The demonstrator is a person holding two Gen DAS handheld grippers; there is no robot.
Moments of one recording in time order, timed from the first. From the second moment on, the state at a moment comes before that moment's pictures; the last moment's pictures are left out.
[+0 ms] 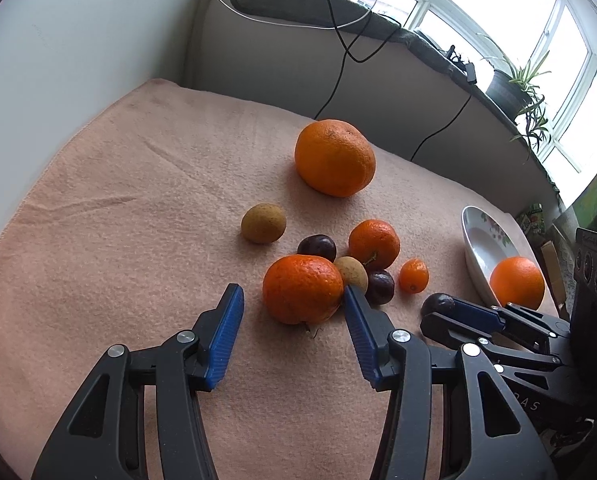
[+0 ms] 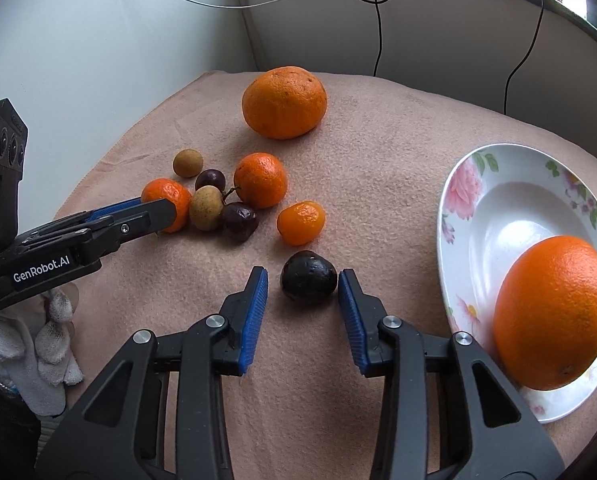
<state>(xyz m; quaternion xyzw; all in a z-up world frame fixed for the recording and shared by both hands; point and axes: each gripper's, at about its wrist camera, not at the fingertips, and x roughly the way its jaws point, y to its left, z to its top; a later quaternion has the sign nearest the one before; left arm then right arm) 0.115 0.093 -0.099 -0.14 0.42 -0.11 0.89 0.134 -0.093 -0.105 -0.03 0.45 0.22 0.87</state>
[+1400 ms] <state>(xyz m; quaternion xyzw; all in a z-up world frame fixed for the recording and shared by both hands) 0.104 0.054 -0.067 -0.15 0.38 -0.13 0.90 0.102 -0.130 -0.056 0.01 0.39 0.26 0.88</state>
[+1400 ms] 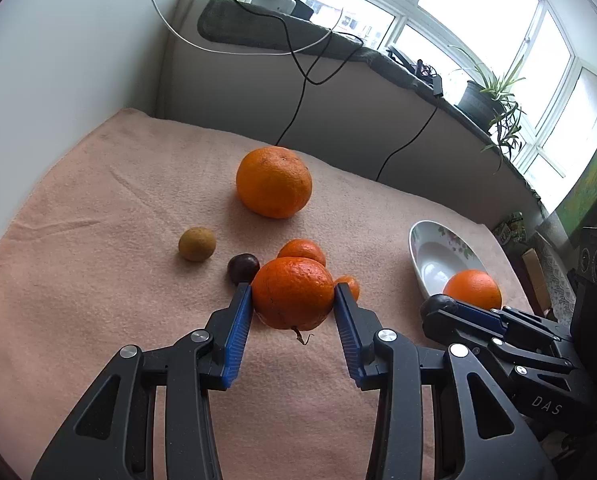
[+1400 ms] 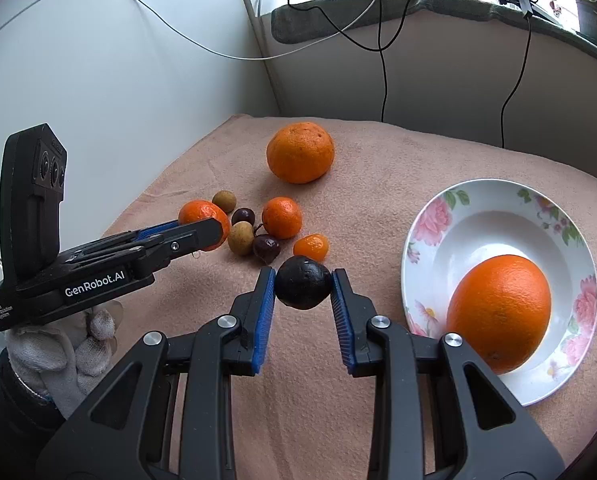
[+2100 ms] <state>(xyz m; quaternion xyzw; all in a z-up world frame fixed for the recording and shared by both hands) 0.112 -0.014 -0.055 -0.12 0.38 -0.18 0.90 0.087 -0.211 -0.030 0.05 0.36 0.21 0.91</state>
